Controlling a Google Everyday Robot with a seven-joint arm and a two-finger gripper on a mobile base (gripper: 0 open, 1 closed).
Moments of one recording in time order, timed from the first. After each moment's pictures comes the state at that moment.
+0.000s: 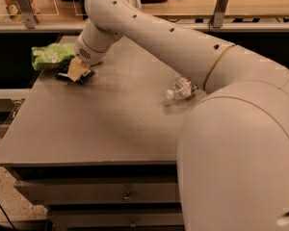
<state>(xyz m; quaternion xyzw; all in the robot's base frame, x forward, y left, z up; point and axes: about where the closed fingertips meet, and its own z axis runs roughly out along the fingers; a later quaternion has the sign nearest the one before) 0.692 0.198 0.838 -0.55 0.77 0.17 0.28</state>
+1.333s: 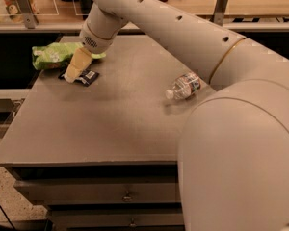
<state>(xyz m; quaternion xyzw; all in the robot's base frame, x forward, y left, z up) 0.693 0.171 0.868 -0.56 0.77 0.15 0.27</state>
